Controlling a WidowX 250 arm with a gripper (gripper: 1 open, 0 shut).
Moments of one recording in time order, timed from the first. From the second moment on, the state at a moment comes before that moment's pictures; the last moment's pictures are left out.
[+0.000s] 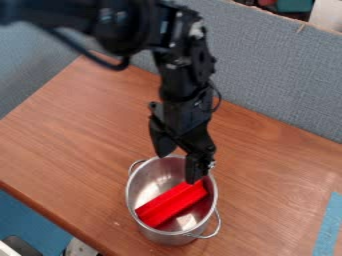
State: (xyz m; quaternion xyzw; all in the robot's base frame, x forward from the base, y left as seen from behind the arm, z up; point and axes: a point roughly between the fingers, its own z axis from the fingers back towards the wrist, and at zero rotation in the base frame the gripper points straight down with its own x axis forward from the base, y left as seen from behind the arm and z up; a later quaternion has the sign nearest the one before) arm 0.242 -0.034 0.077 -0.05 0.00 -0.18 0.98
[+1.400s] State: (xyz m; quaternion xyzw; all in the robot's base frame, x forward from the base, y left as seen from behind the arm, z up) arm 0.191 0.005 0.139 -0.06 -0.01 0.10 0.99
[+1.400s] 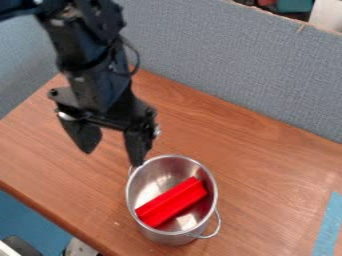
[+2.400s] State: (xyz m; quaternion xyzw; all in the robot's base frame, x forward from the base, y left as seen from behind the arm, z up) arm 0.212 0.008 0.088 -0.05 0.01 0.02 1.00
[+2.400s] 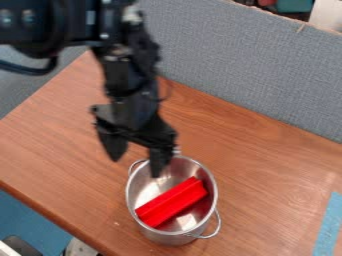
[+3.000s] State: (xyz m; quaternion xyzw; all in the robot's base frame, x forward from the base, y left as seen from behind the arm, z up) arm 0.228 0.019 0.067 -0.06 0.01 0.04 1.00
